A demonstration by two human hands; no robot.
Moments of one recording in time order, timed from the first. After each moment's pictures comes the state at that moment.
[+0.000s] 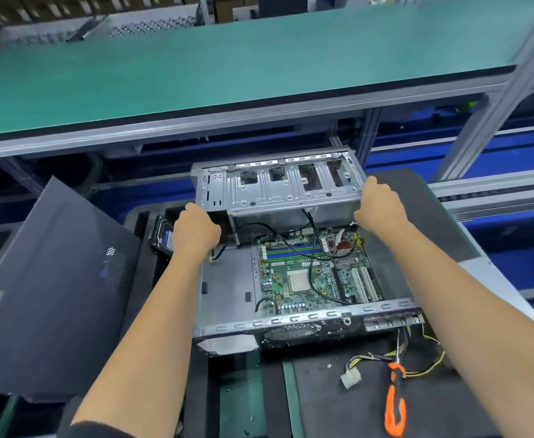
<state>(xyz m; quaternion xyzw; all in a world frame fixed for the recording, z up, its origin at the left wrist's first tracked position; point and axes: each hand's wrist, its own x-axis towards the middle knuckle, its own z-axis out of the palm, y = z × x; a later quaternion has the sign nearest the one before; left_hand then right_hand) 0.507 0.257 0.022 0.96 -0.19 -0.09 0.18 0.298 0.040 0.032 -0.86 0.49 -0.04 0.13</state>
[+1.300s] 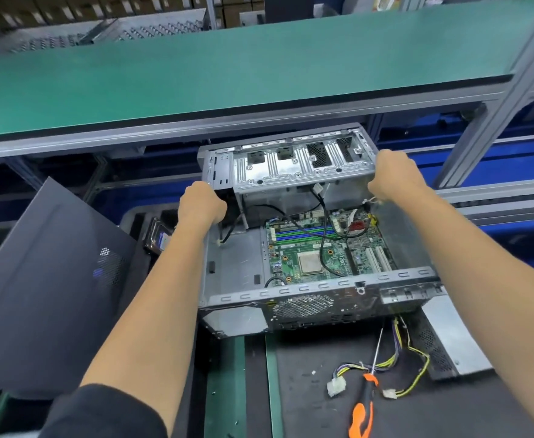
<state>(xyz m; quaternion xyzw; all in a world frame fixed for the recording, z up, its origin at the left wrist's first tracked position) 0.506 0.212 0.056 0.95 -0.22 -0.08 0.20 0.291 -0.017 0.079 -0.87 0.47 -0.07 0.10</state>
